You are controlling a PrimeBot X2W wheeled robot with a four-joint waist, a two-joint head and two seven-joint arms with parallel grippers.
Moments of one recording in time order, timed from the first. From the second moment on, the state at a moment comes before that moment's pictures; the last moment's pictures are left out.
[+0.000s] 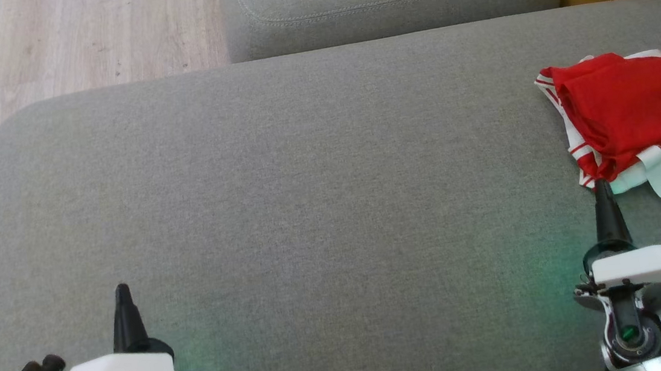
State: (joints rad) left arm -0.04 0.05 -0.03 0.29 -1.02 -0.06 -0.06; right arm -0.11 -0.05 -0.04 0.34 0.98 0.13 -0.07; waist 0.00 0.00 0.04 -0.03
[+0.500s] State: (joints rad) left arm -0.04 0.05 0.00 0.29 -1.17 -0.08 -0.02; right arm -0.11 -0.05 -0.05 0.32 1.14 0.13 -0.03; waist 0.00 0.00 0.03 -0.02
